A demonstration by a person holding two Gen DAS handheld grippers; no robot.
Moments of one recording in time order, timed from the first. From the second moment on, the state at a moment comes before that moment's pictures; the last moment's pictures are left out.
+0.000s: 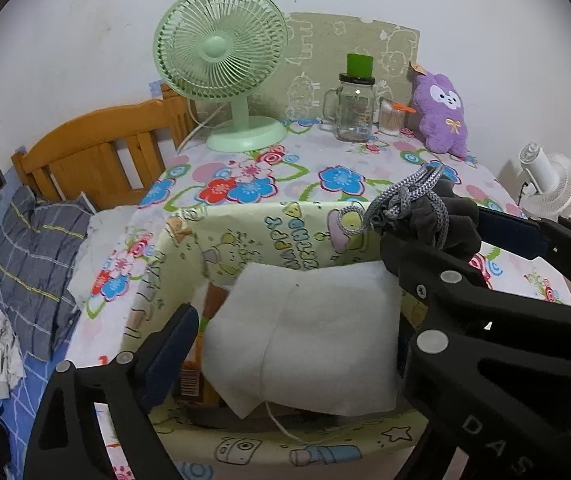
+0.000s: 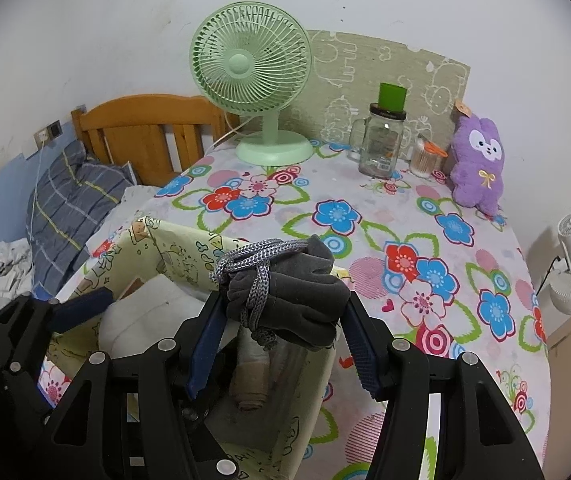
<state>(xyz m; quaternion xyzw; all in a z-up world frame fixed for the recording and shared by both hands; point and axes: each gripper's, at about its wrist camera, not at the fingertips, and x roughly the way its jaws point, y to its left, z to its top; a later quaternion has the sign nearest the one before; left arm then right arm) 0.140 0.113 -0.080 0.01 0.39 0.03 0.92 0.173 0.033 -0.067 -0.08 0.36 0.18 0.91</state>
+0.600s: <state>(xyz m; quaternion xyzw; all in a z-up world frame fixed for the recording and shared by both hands) 0.151 0.124 -0.079 0.00 0.38 0.04 0.92 0.195 0.051 -0.077 -0.08 0.37 0.22 0.90</state>
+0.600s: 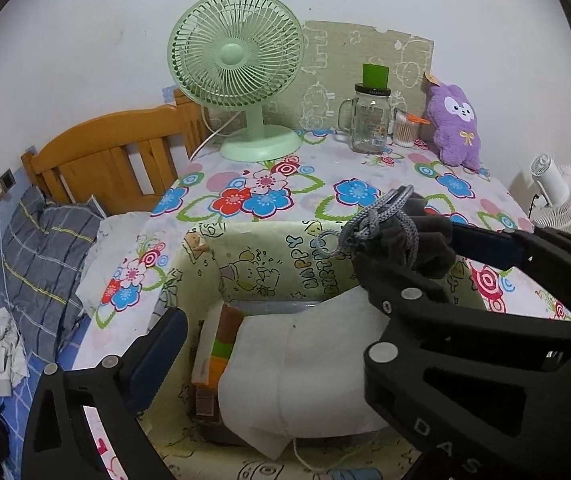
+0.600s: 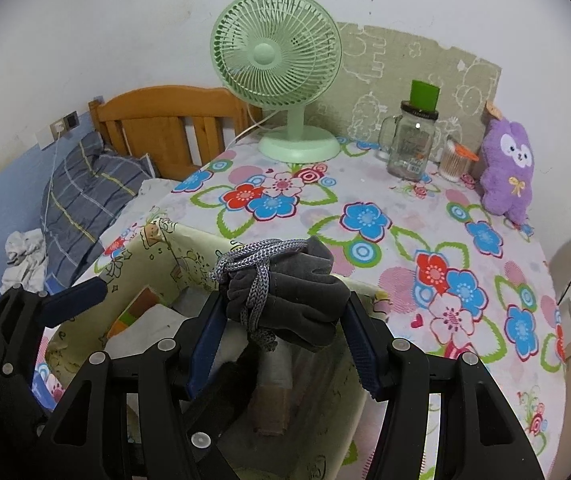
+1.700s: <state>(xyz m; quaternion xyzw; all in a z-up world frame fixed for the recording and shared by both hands) 0.146 0.109 -0.071 -0.02 0.39 0.05 0.92 0.185 0.027 -0.061 -0.09 0.35 0.23 0.90</state>
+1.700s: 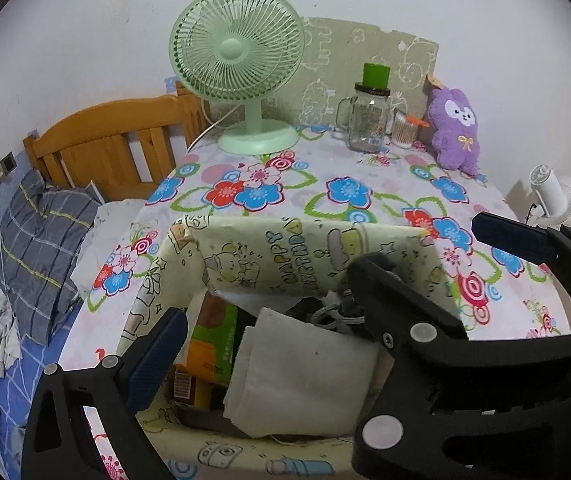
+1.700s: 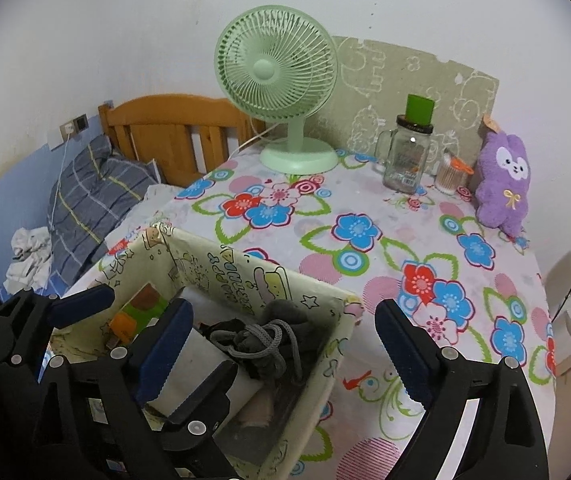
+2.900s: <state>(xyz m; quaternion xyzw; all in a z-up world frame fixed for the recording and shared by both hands) 0.074 0.028 0.003 0.01 0.31 0.02 0.95 0.087 -0.103 0.011 0.01 0.27 0.11 0.96</state>
